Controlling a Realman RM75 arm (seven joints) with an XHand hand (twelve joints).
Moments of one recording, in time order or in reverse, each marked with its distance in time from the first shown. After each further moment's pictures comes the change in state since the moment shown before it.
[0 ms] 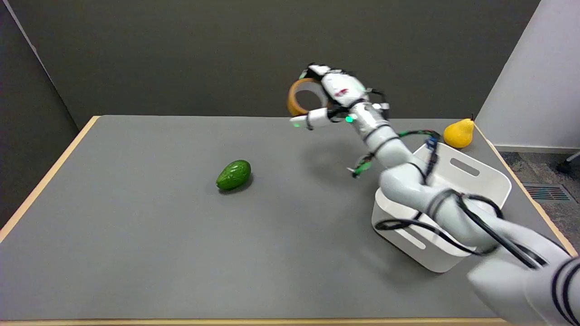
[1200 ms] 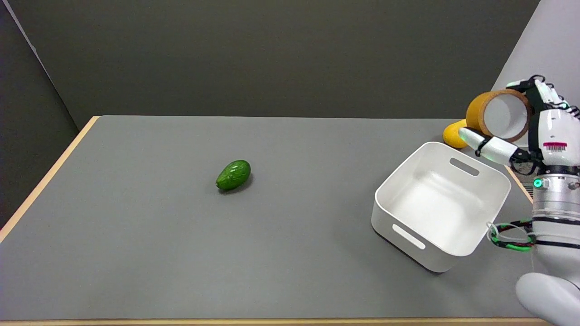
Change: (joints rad) arm -1.039 0.213 0.536 0.633 0.576 0.662 -0.286
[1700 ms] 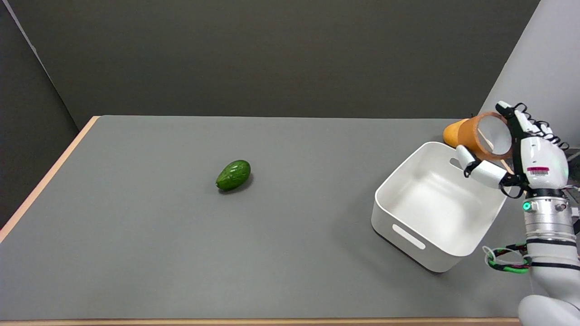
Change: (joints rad) arm -0.048 0.029 -0.113 -0.073 0.047 0.044 0.006
